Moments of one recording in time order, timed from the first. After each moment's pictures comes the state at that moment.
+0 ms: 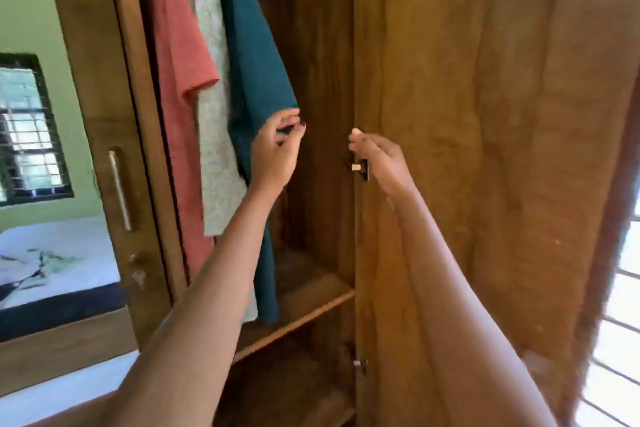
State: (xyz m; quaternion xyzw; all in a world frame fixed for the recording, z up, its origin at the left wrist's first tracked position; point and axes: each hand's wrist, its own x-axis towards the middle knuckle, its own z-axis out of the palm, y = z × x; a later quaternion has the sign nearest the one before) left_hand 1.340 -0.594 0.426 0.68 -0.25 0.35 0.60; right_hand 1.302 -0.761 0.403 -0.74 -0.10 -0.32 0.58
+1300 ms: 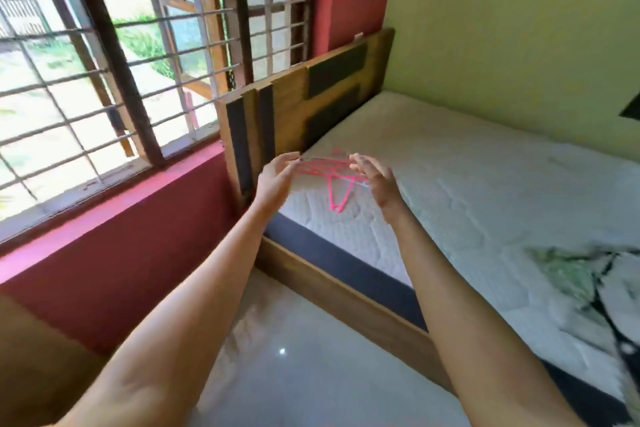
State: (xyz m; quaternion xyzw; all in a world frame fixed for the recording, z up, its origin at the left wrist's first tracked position) left_hand 0.740 -0.686 0.132 0.38 -0.69 -0.51 0.36; right_hand 0.576 -0.588 0.139 -0.38 0.66 -0.58 0.27
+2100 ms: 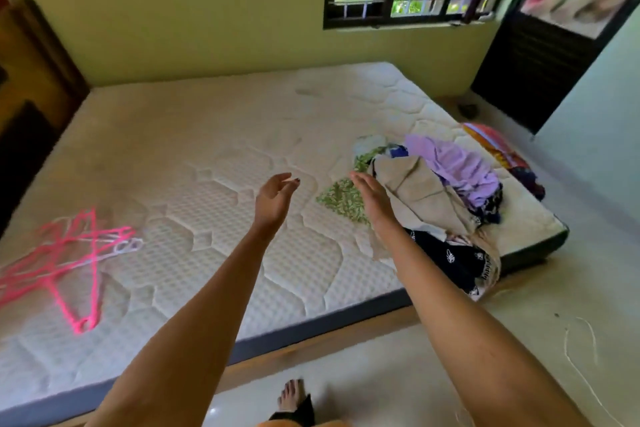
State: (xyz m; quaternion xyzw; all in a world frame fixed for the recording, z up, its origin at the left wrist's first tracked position) left_hand 0.242 -0.489 0.069 0.16 -0.76 -0.63 0.08; right_hand 0.197 -0.312 0.064 -0.01 0.79 -0.61 0.05
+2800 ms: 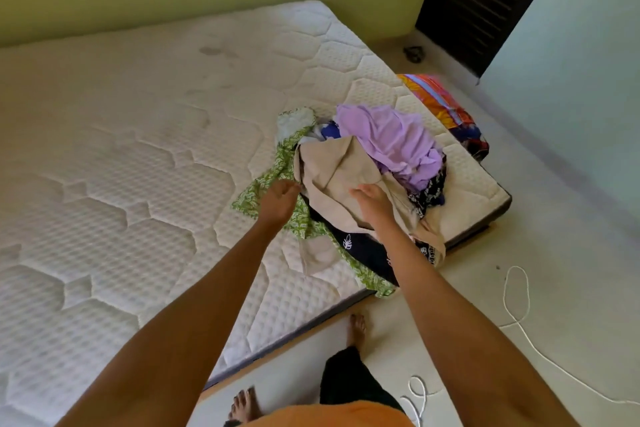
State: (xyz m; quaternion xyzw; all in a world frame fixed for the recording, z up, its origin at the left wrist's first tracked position) left_hand 0.035 -0.317 -0.022 0.15 -0.81 -0.55 -0.09; right_hand 0.028 -0.135 -0.035 0.22 0.80 -0.55 0.09
